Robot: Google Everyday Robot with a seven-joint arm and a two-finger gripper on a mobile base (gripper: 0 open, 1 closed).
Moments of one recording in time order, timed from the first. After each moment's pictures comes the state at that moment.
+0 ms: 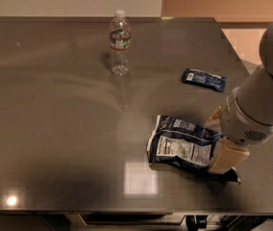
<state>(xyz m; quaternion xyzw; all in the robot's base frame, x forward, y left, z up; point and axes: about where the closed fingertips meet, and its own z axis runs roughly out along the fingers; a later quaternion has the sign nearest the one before) 0.392 -0.174 0.843 -0.65 0.75 0.02 0.11</state>
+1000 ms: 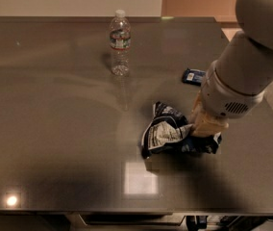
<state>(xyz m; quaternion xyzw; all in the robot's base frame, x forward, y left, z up) 0.412 -0.135 0.884 -0.67 0.73 0.02 0.11</state>
